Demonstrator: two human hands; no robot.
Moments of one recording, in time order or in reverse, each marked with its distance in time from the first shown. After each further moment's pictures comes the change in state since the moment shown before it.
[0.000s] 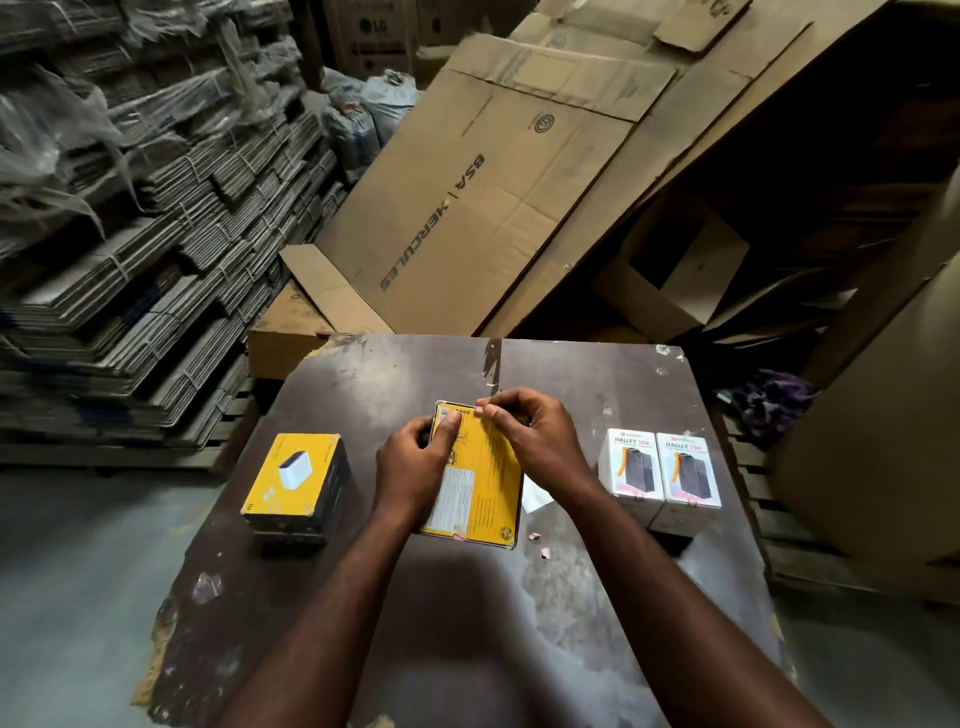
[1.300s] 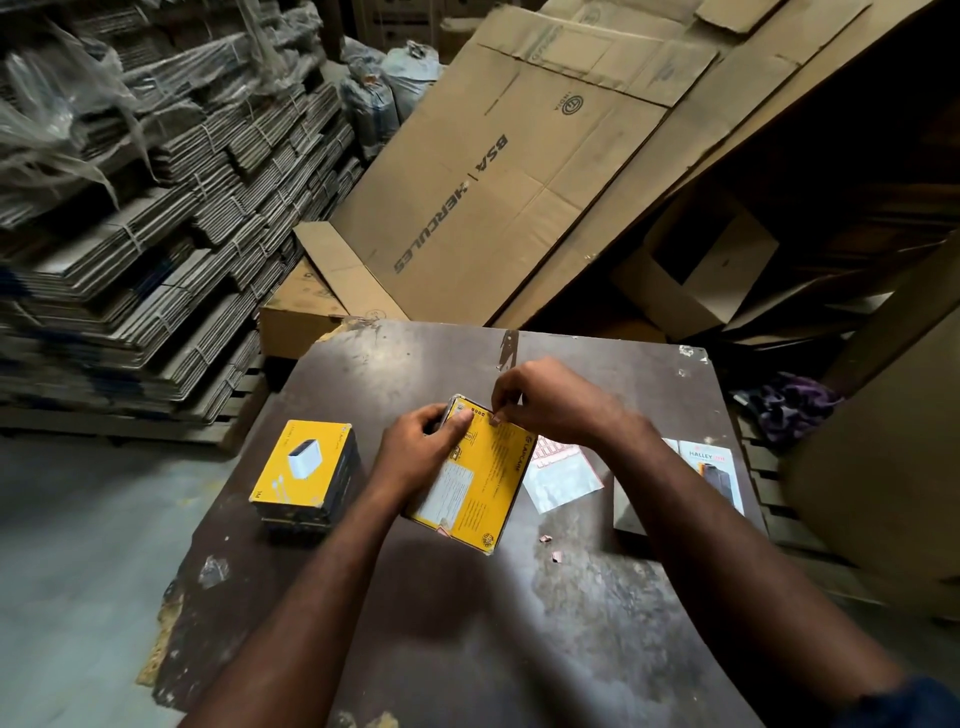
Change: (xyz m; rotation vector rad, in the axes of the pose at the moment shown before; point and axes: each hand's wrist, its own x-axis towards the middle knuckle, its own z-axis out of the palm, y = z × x) left_hand 0.029 -0.003 -0.022 0.010 -0.214 0.006; right_hand 0.064 -0.039 -0.011 -0.861 -0.540 -0.242
